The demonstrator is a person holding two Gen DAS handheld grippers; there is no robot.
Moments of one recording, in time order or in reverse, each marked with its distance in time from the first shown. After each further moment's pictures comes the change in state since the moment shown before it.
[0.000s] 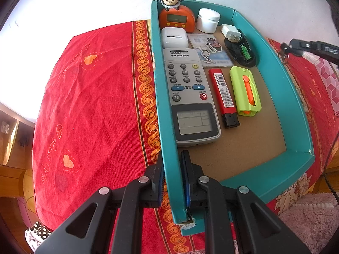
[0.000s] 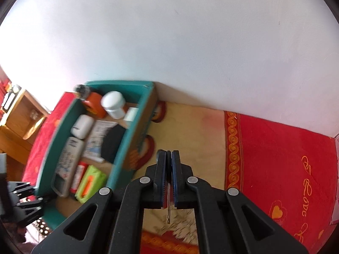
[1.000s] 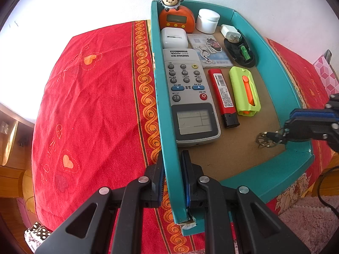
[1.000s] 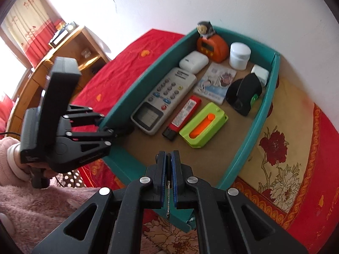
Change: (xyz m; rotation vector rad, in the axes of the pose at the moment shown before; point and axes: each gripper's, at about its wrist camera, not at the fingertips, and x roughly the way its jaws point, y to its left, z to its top) left arm 0.001 -0.001 0.001 -0.007 -0.005 0.003; right arm -0.007 0.124 -0.035 -0.338 0.256 0.288
